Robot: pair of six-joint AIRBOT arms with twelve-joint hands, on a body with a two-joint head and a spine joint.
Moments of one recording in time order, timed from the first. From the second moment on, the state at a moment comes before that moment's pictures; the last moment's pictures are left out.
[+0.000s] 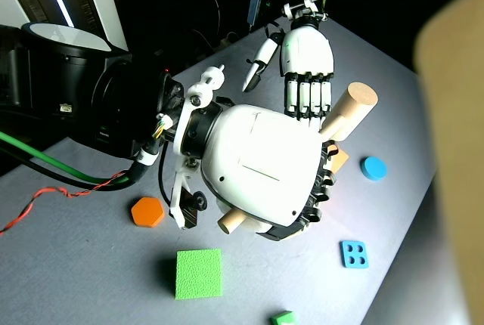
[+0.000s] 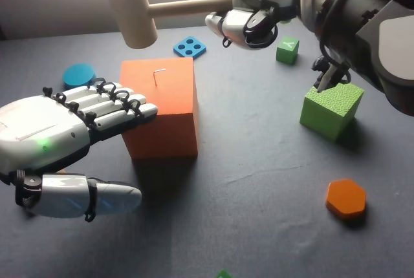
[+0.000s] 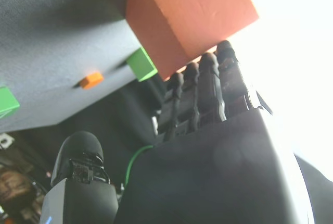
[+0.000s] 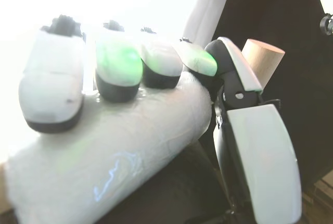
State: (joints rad) left arm 0.87 -0.86 1.05 0.12 -0.81 0.77; right arm -0.15 -1.32 1.12 -2.05 -0.62 1.06
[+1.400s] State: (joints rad) left arm 0.87 -0.86 1.05 0.12 -0.82 0.77; right arm -0.28 -1.04 0.88 -2.30 -0.57 1.13
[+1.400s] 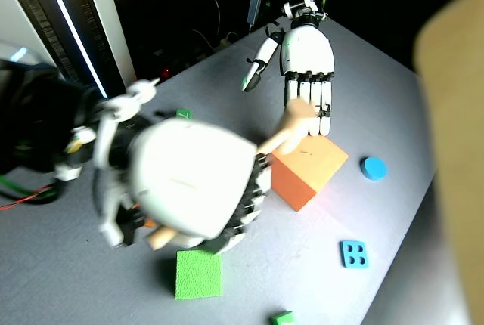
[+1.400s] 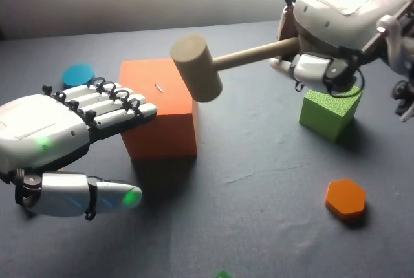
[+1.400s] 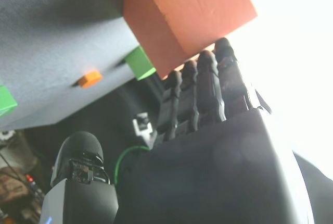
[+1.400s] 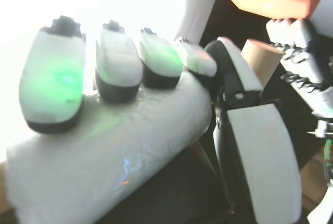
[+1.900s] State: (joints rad) left arm 0.84 -0.86 1.06 0.15 -0.79 0.77; right arm -0.39 -1.14 1.00 -2.81 -0.42 1.54
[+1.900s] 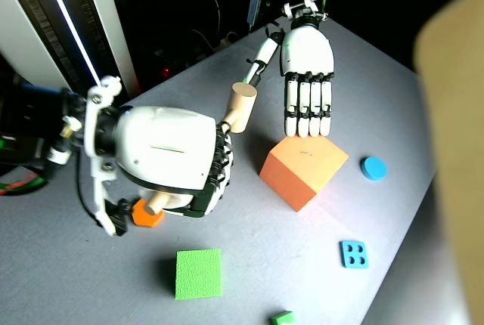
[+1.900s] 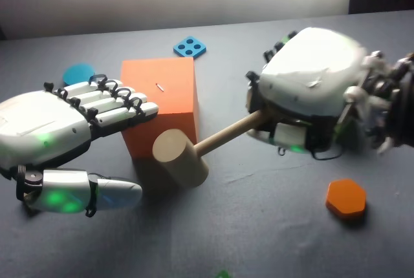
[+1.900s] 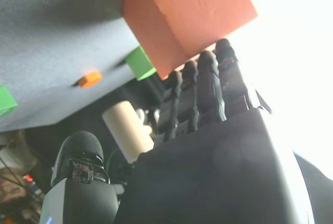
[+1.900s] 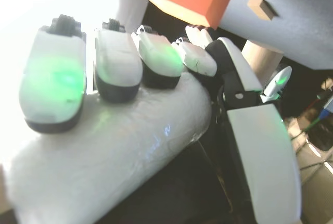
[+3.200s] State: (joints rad) left arm 0.55 -0.72 1.04 0.44 -0.63 0.57; right arm -0.45 -1.33 1.14 -2.89 -0.39 1.48
